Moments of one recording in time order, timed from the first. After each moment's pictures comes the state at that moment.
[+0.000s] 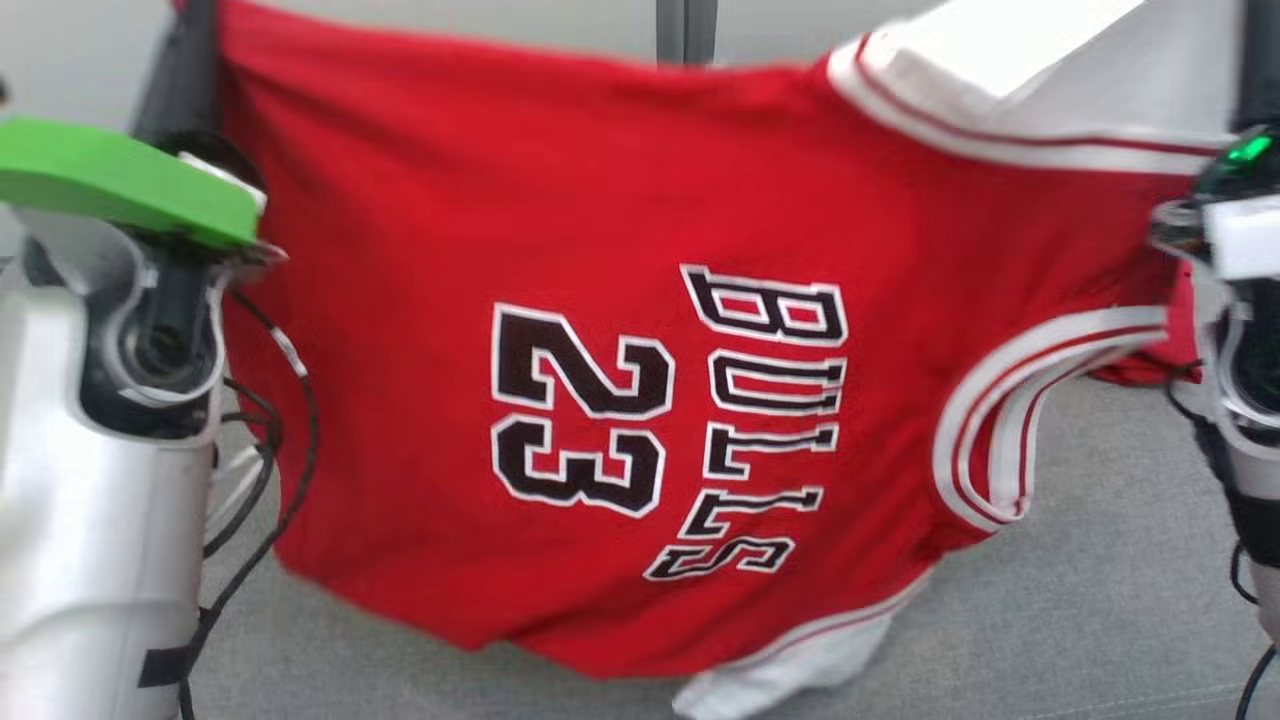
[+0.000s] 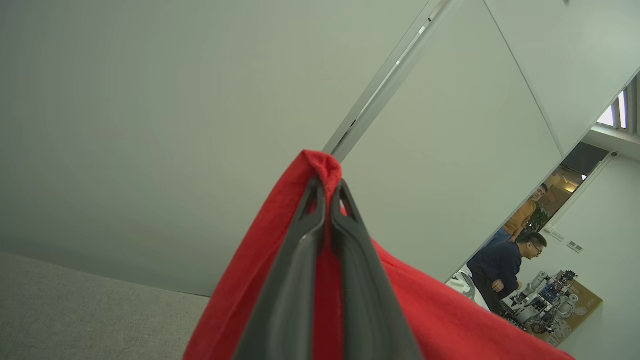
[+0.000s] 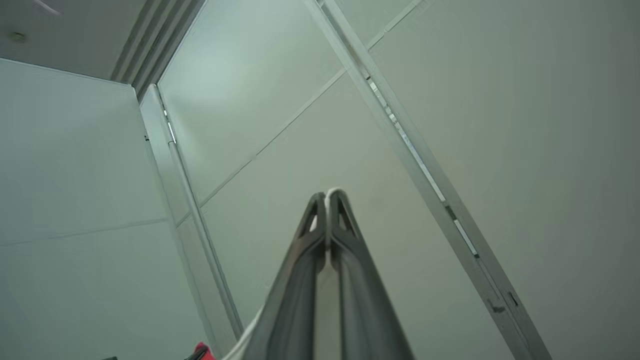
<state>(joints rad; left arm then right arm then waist) -0.67 0.19 -0.19 0.13 -1.07 0.13 0.07 -0.47 -0.33 0.17 -0.23 1.05 0.05 -0.15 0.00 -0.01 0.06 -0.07</state>
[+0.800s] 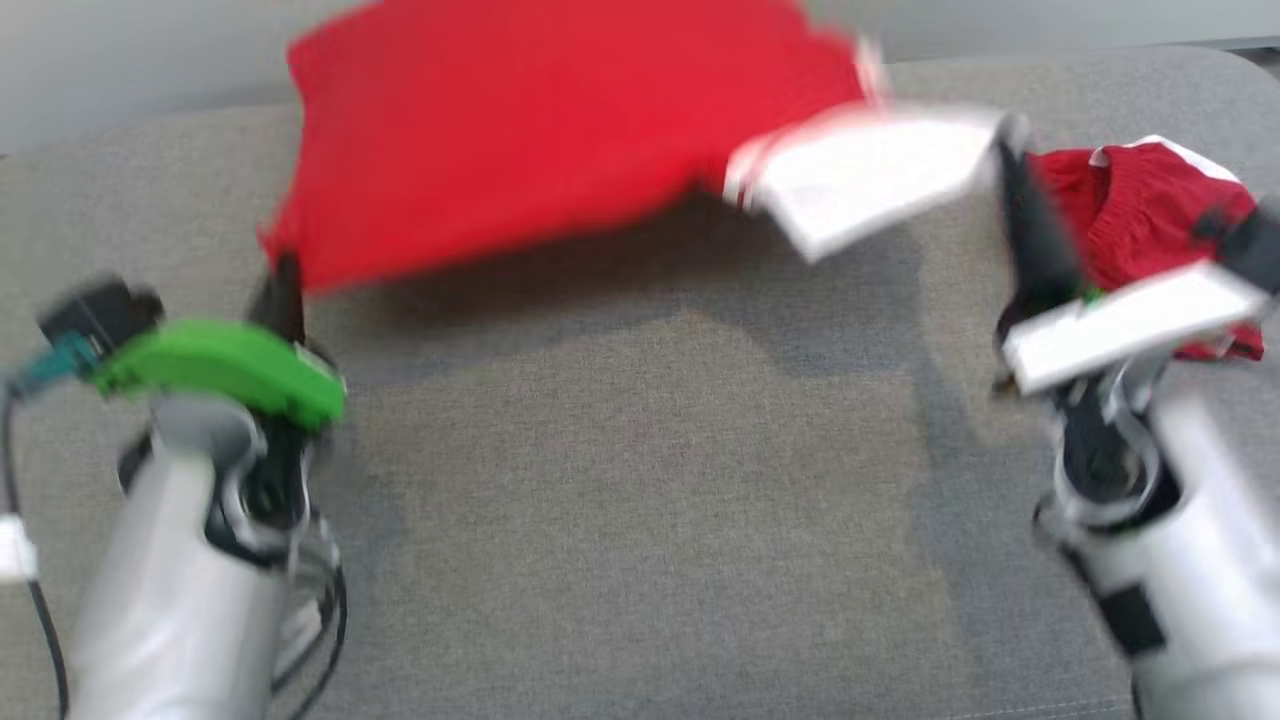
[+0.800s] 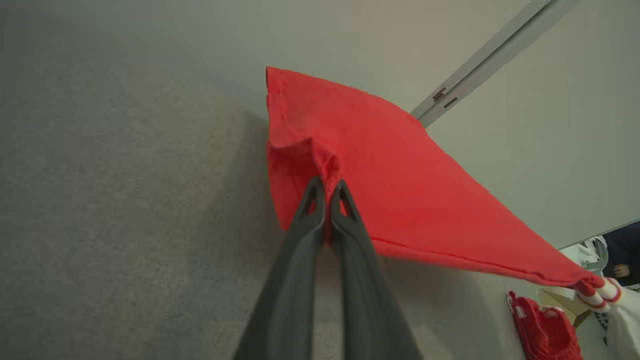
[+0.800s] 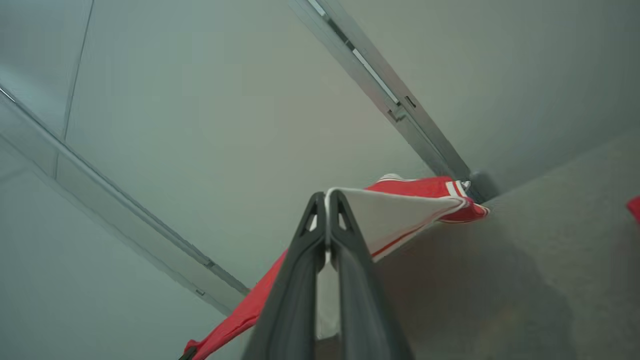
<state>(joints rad) -0.56 0.14 -0.23 0.40 -0.98 0.12 -0.01 -0.45 -0.24 0.28 0.09 1.05 0.04 -0.13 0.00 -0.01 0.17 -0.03</state>
